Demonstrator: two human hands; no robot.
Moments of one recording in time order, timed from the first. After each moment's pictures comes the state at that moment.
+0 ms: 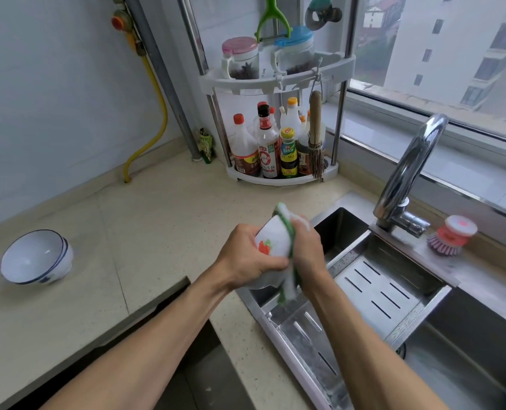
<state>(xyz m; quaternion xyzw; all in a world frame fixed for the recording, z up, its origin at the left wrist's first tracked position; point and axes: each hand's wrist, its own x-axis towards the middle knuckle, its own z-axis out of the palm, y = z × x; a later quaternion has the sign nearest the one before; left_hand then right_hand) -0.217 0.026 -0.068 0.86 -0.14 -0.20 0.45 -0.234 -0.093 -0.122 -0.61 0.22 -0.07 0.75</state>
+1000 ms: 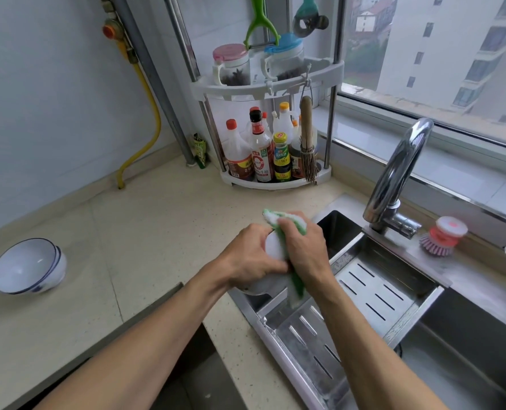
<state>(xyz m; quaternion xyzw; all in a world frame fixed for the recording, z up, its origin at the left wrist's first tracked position) -0.206 0.010 -0.062 0.86 -0.22 -0.26 0.39 -0.238 -0.114 -0.112 -0.71 0.17 -0.12 0.67</state>
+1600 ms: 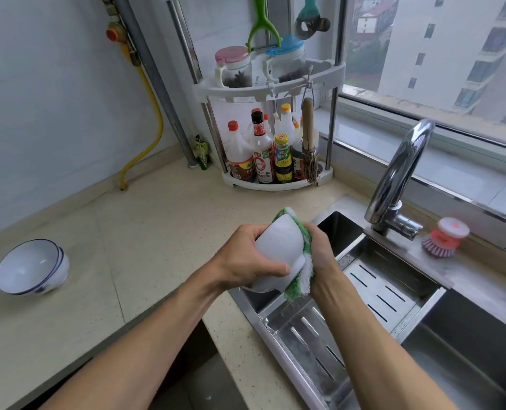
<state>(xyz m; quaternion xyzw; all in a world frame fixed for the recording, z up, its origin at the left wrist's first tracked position) -0.215 0.021 -0.050 0.83 -0.20 -0.24 0.46 -0.243 -0.119 -0.109 -0.34 0.22 0.08 0.91</state>
